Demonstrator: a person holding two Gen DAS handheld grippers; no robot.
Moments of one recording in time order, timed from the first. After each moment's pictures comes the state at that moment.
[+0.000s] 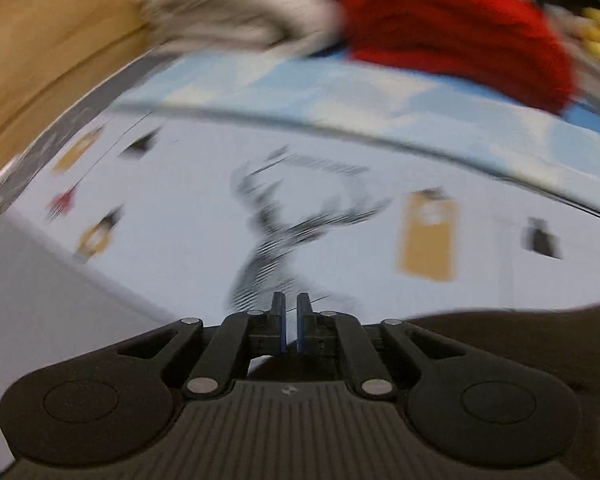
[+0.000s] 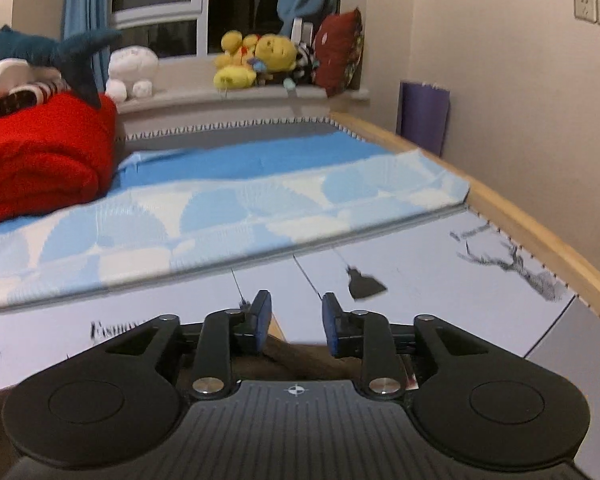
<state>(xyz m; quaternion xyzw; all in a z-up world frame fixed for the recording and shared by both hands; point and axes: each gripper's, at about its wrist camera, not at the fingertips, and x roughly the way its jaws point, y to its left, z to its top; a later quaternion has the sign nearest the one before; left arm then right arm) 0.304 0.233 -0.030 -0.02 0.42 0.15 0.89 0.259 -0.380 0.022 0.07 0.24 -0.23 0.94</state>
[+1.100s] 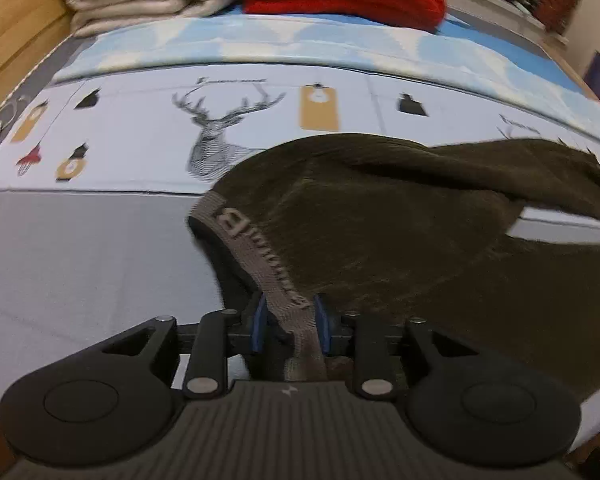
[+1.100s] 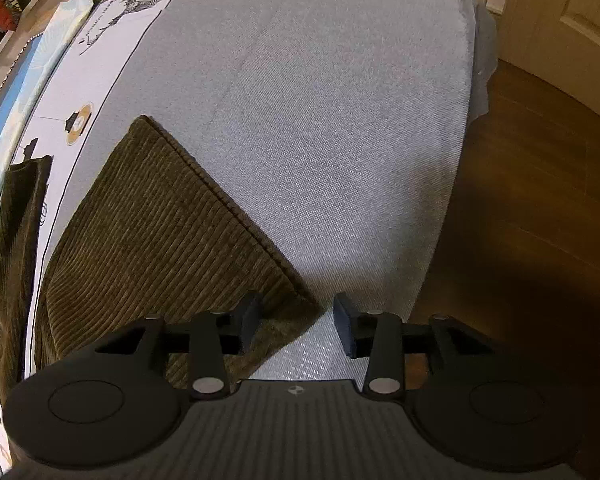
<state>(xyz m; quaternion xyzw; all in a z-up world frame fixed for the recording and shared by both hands) 0.121 0.228 -0.013 -0.01 0.49 0.01 0.87 -0.087 -0.549 -0.135 0.49 0.39 -0.37 0.69</state>
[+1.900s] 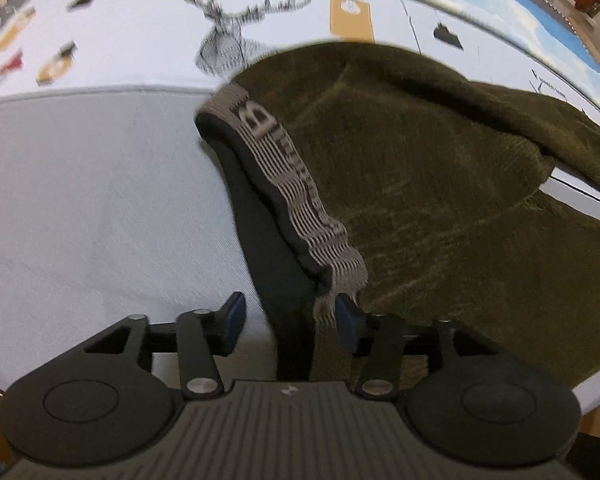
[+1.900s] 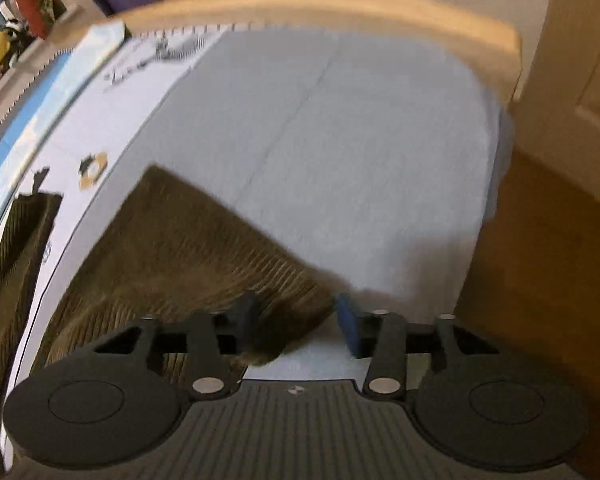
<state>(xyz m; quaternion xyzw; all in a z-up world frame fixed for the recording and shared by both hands) 0.138 0.261 -0.071 -0.06 0.60 0.00 0.80 -0.066 -0.580 -0.111 0.41 0.36 -0.39 0.74</state>
